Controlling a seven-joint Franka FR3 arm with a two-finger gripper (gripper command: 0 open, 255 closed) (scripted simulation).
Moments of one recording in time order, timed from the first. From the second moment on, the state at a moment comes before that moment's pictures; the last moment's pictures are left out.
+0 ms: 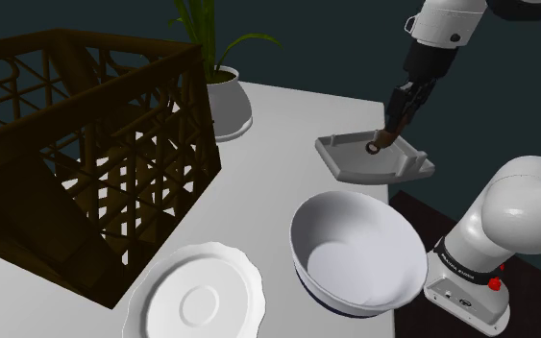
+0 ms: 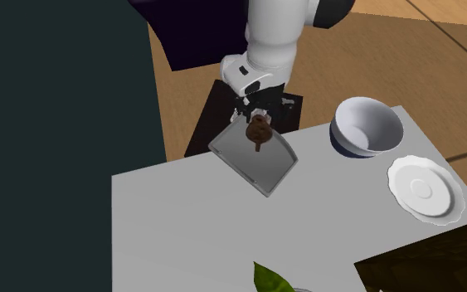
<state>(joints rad) 0.07 -0.97 0.09 -2.50 0.11 1.56 0.13</state>
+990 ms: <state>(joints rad) 0.07 -0.98 0.09 -2.56 0.11 1.61 0.13</state>
